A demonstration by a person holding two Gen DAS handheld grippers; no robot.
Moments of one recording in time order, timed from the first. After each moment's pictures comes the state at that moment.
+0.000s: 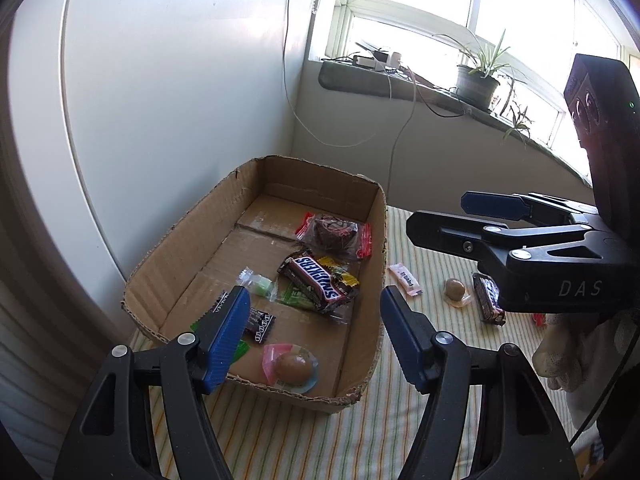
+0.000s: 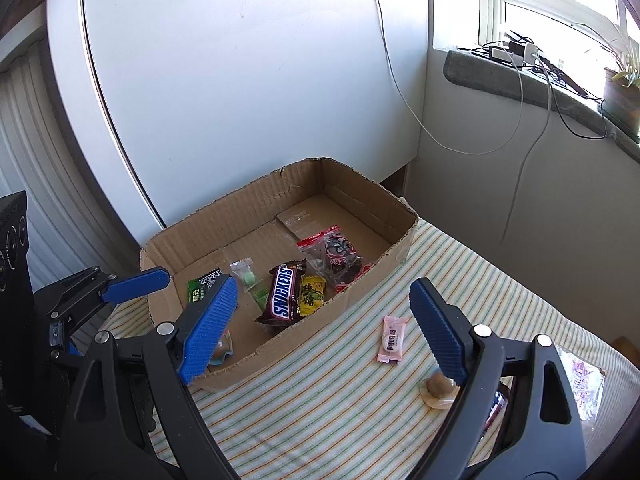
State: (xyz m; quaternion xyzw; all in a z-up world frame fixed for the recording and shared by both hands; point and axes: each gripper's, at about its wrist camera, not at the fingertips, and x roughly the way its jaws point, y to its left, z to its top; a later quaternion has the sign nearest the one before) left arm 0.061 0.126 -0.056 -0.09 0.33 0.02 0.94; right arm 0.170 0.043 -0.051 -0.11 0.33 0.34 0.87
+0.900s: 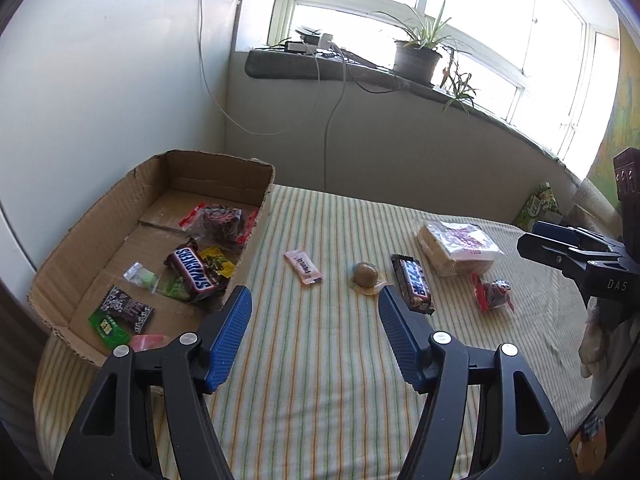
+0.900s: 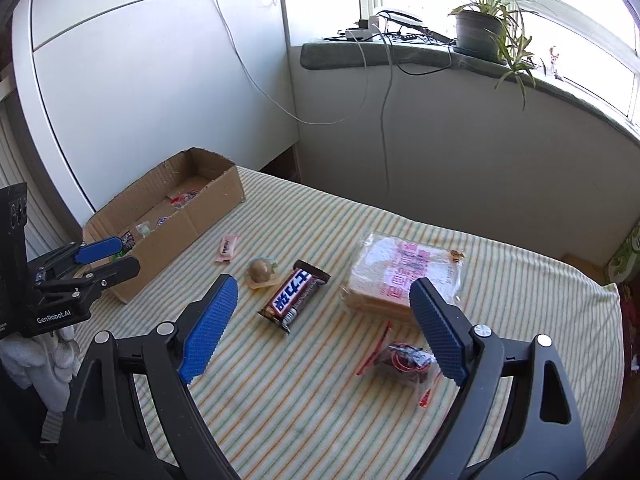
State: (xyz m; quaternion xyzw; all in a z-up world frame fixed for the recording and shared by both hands) left arm 0.075 0.040 -0.060 -0.07 0.34 -0.06 0.94; right arm 0.142 -0.166 -0.055 -0.04 0.35 0.21 0.91
